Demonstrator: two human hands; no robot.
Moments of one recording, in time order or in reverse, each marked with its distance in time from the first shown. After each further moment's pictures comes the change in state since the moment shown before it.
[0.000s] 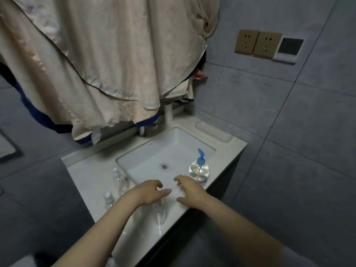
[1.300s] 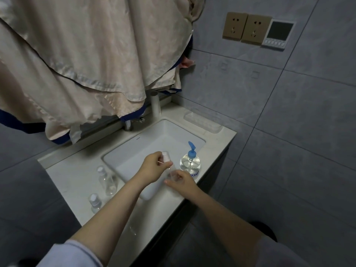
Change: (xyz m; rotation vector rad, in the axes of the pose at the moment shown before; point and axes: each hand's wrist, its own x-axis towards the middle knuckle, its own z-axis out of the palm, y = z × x) left_hand 0.047 0.040 -0.007 -0.507 0.313 0.250; right_hand 0.012 0.010 0.023 0.780 0.208 0.249
